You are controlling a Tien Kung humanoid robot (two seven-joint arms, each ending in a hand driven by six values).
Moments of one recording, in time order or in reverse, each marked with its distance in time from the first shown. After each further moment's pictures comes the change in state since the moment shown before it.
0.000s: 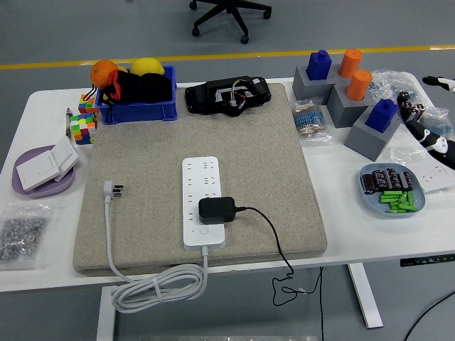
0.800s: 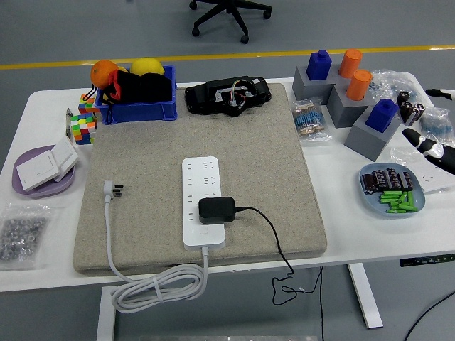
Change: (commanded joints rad) left arm 0.006 0.016 -0.024 0.000 0.016 0.003 0.003; right arm -0.011 0.019 0.018 0.000 -0.046 0.022 -0.067
